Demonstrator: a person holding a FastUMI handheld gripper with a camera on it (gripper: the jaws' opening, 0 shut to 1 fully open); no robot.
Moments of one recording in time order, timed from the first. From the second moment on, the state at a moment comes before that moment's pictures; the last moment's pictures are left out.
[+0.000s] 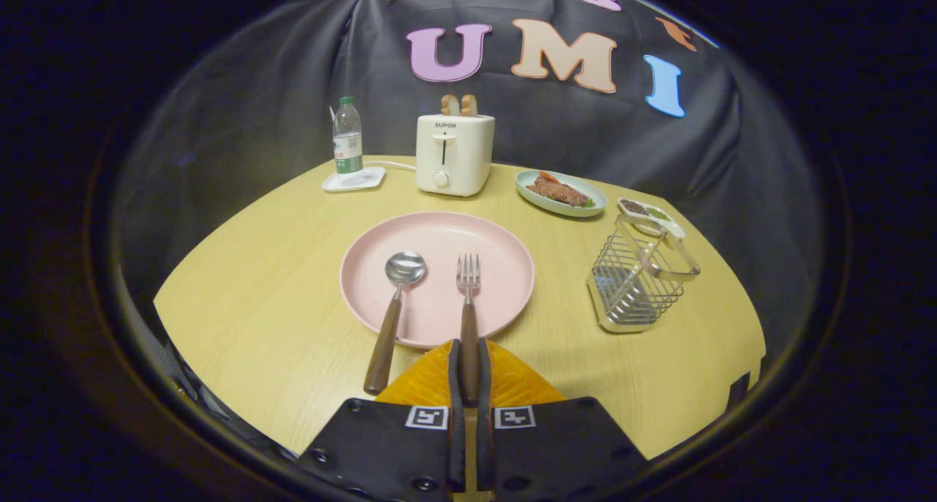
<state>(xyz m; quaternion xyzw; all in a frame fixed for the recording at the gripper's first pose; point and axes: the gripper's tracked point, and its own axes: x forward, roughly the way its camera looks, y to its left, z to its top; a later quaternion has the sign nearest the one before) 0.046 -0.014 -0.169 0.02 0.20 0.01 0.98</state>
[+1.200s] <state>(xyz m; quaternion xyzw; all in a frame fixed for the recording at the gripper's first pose) 0.018 -0.081 -0.041 0.08 0.20 -0.13 0.97</state>
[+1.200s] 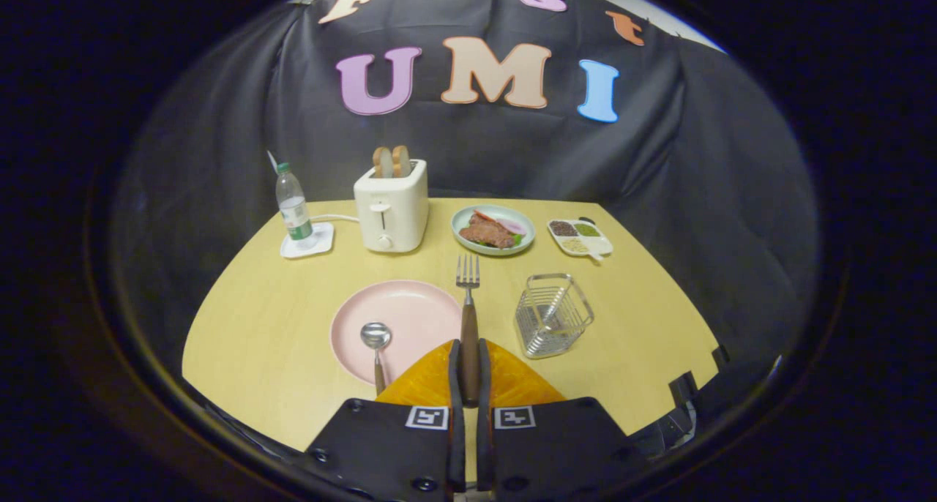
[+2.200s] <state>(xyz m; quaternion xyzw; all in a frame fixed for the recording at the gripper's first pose) 0.034 -0.149 -0.085 0.23 0.39 -0.26 0.85</state>
